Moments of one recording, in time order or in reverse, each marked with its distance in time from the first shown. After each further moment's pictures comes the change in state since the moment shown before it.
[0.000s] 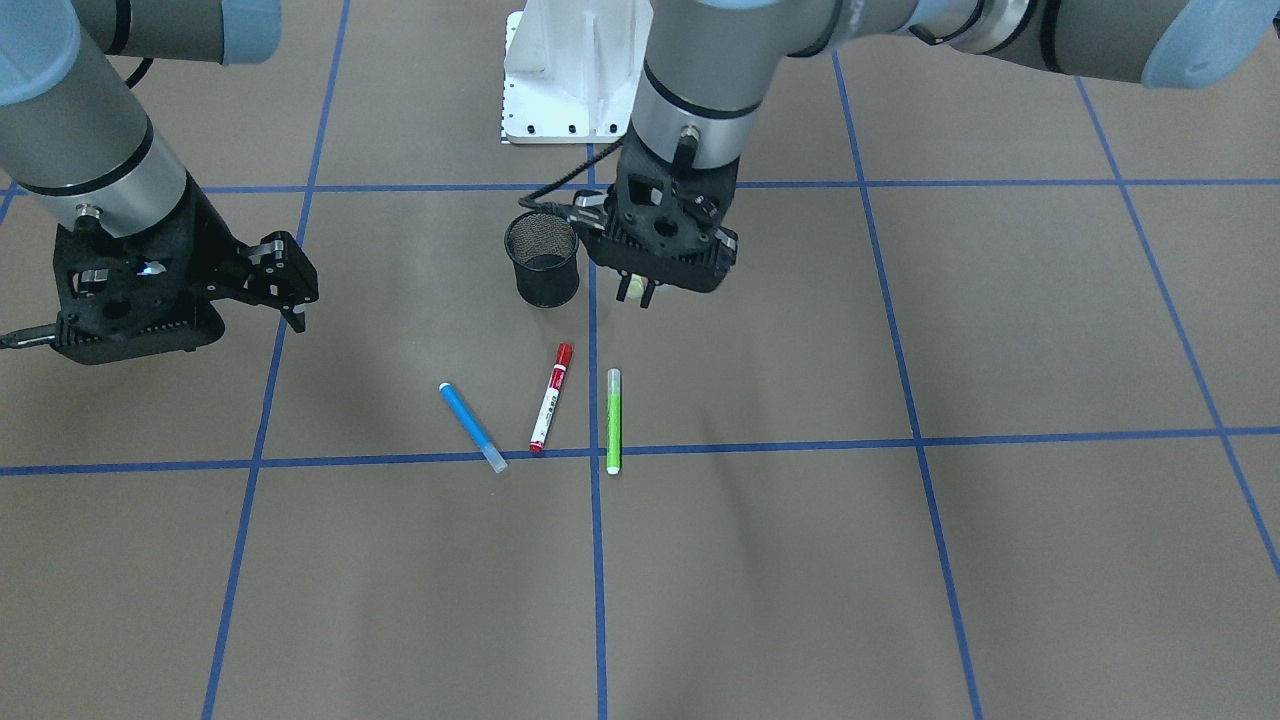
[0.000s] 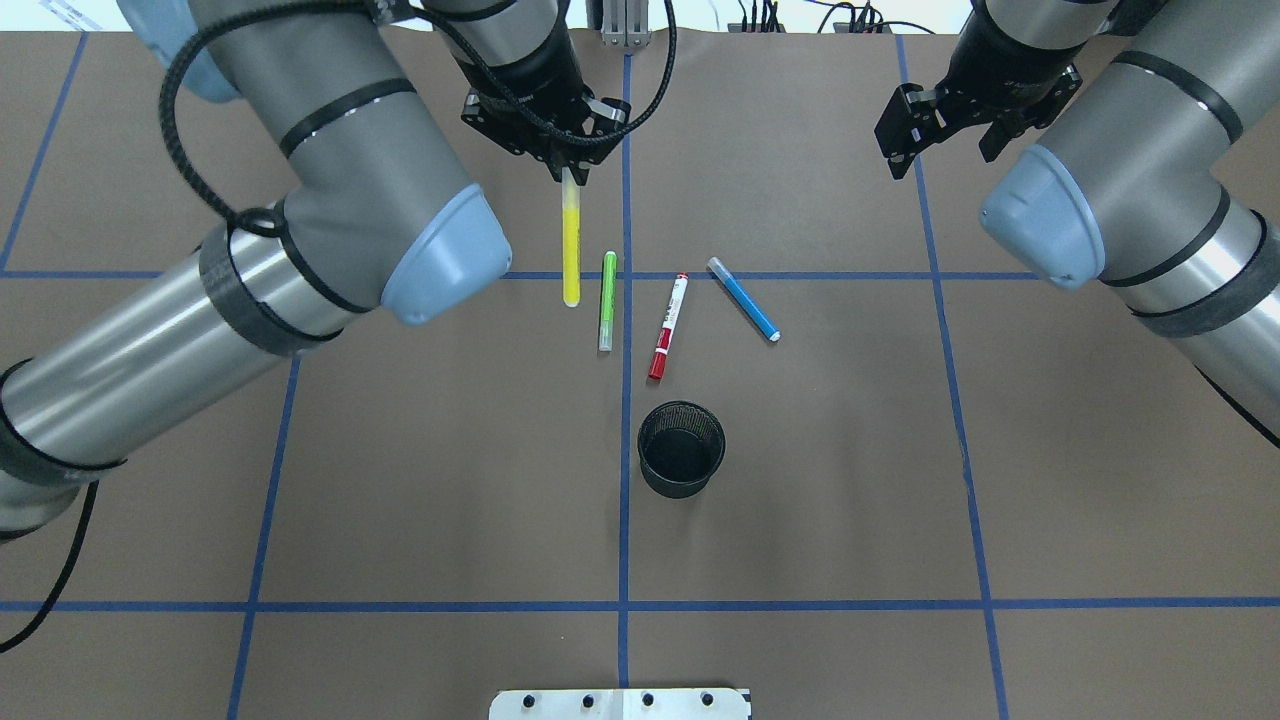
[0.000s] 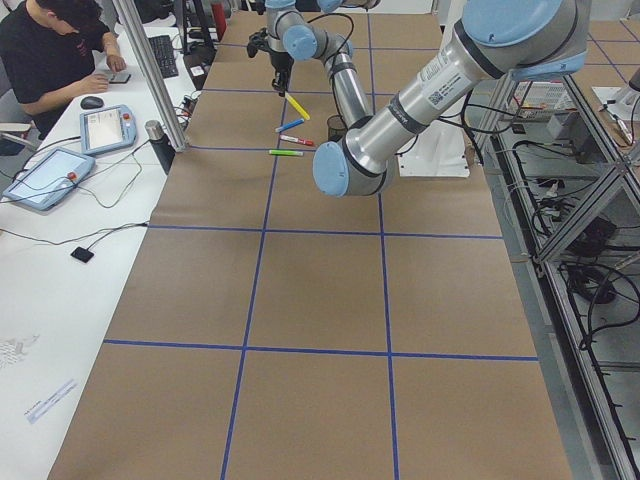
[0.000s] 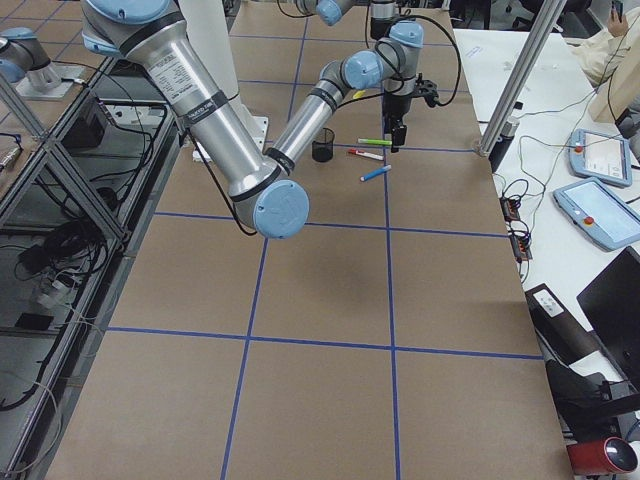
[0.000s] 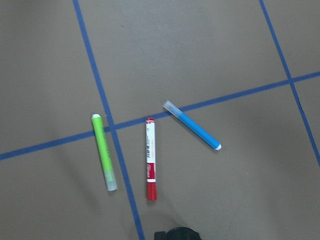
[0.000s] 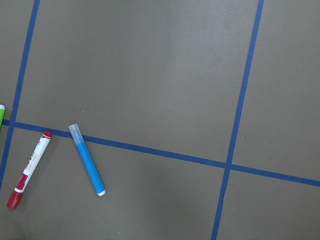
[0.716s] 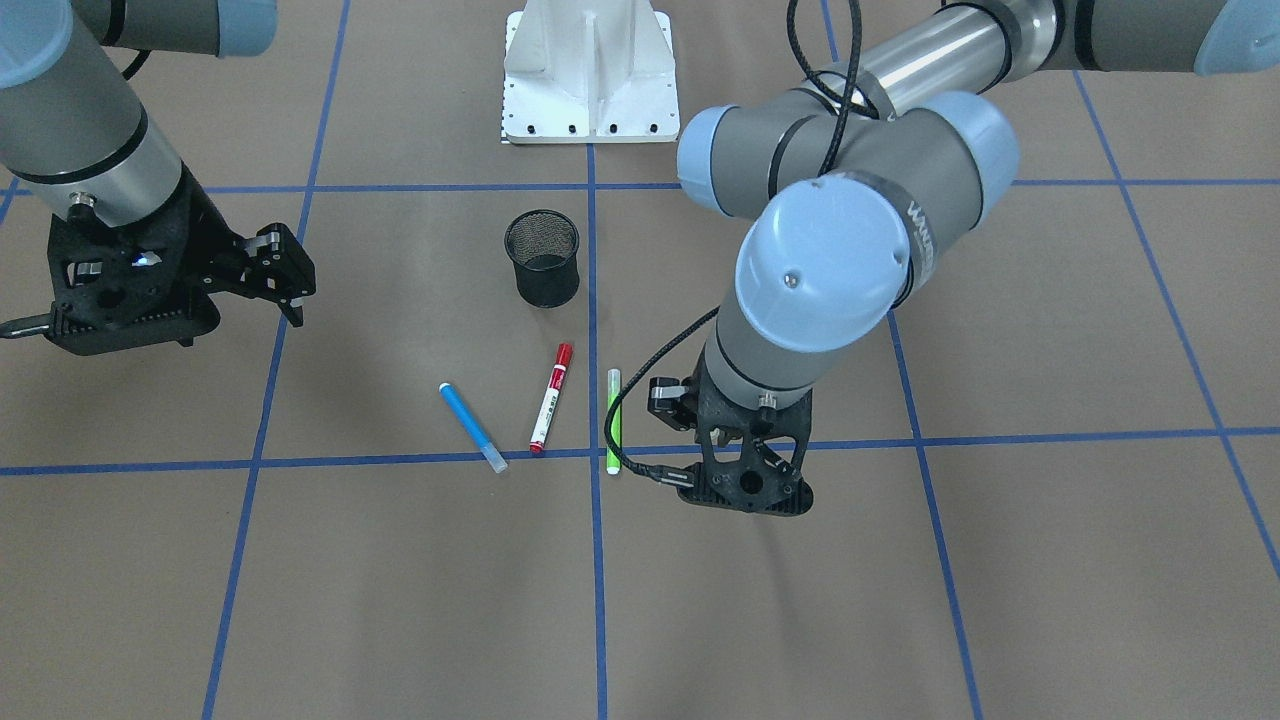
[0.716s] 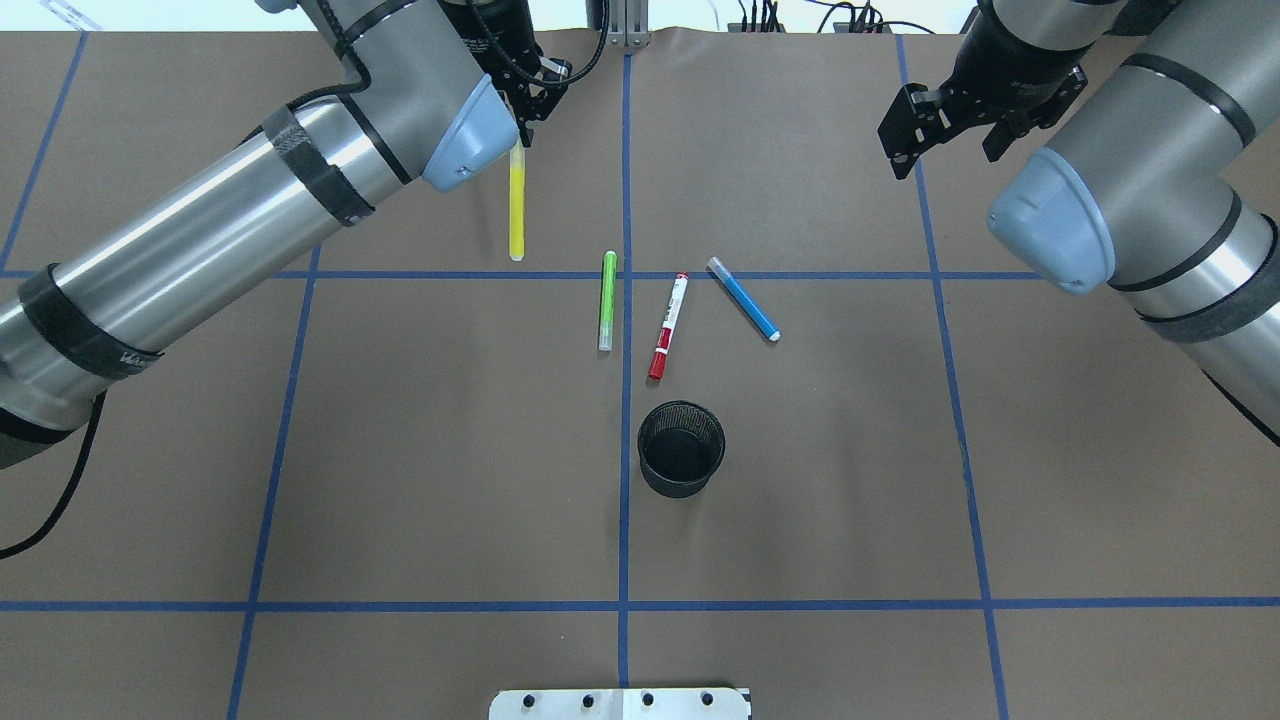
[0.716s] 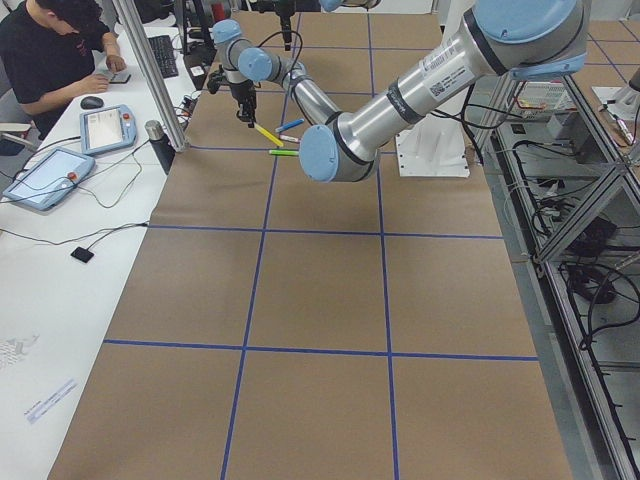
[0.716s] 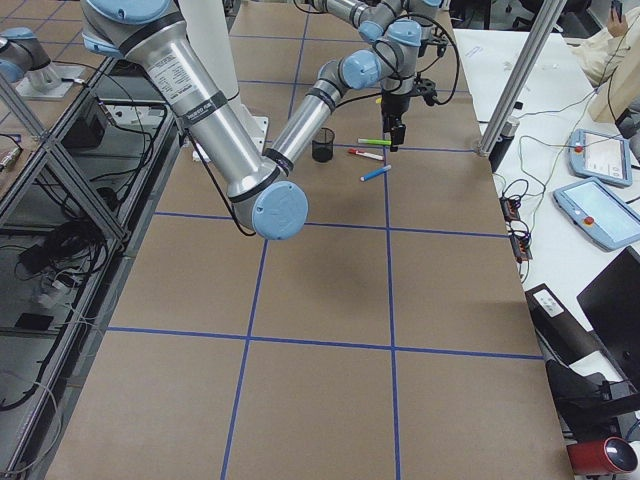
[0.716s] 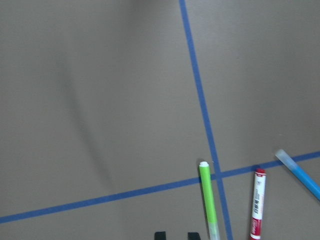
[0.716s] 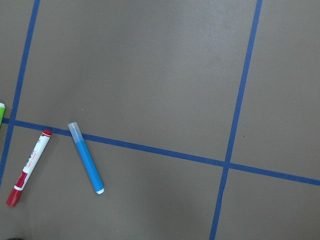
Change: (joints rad) left arm -0.077 -0.085 0.424 -0.078 -0.111 0.105; right arm 0.001 -0.008 0.021 0.000 -0.001 0.002
